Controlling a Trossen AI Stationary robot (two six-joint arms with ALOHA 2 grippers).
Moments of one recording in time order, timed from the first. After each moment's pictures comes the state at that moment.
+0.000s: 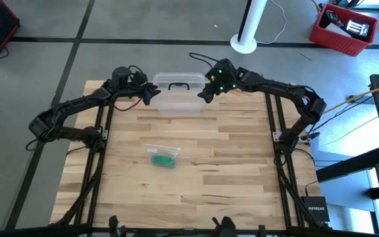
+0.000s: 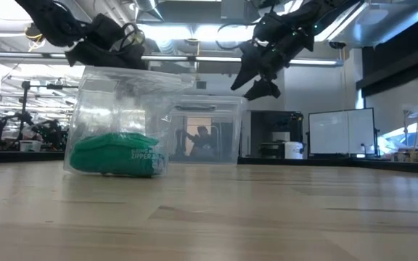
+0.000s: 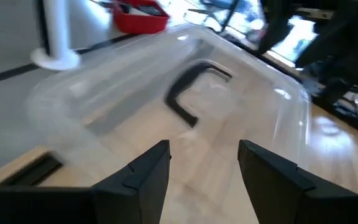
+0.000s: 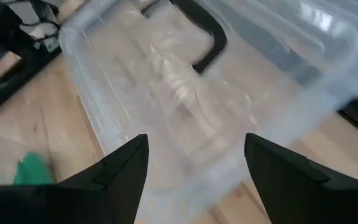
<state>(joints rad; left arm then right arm) 0.88 1.21 0.66 0.14 0.45 -0.15 -0.60 1.64 1.28 -0.38 -0.32 0.24</state>
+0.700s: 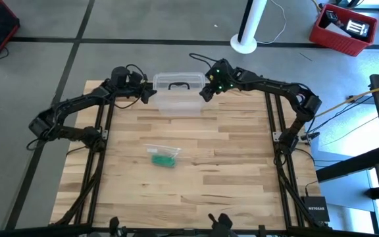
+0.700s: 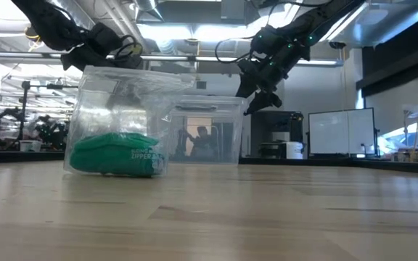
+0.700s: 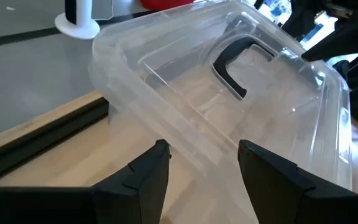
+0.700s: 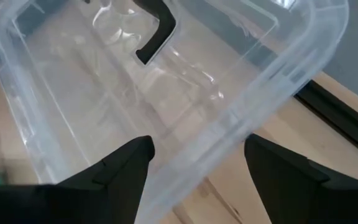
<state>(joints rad) 0.90 1.23 0.64 0.05 0.42 -0.20 -0.62 1.71 1.28 -0.36 -0.26 0.22</state>
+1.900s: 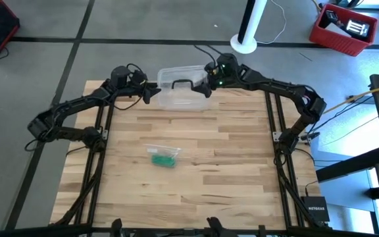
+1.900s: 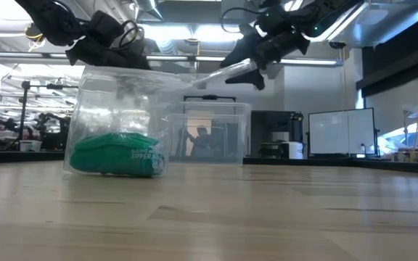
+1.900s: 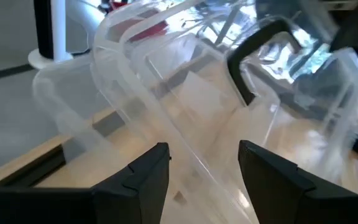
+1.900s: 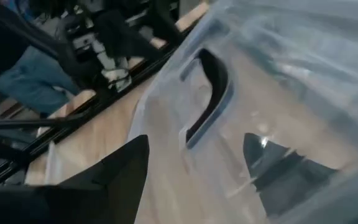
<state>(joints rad) 0.85 1.20 0.66 0.16 0.45 -0.22 -0.61 1.65 1.29 -0.13 -0.52 0.28</state>
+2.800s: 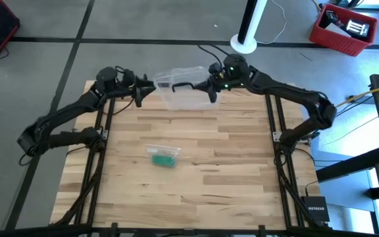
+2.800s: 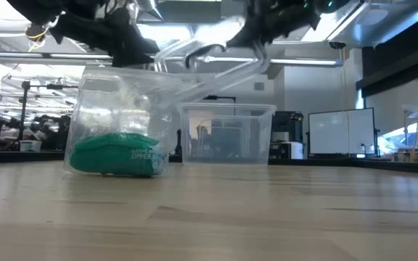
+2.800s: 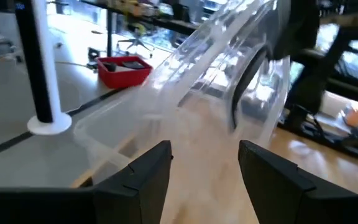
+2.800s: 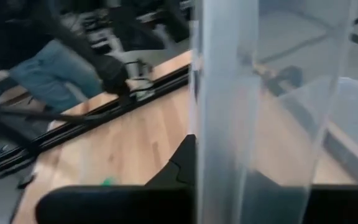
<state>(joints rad) 0.82 0.96 0.66 0.10 0.45 -0.11 -0.54 1.50 1.28 -0.16 -0.48 0.21</state>
